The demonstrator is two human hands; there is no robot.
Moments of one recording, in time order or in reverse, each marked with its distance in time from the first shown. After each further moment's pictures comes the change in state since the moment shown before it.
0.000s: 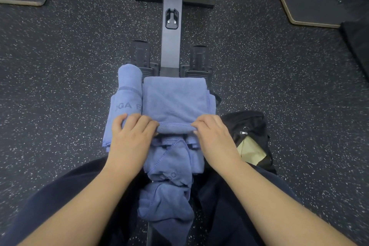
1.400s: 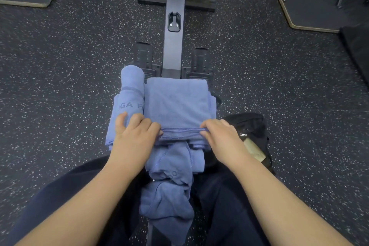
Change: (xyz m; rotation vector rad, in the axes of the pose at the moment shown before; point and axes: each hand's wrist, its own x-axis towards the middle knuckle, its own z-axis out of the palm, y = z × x) left_hand 0.004 0.002 -0.011 0.127 -0.070 -0.003; right_hand 0.005 0.007 -0.031 0.059 -0.390 0.209
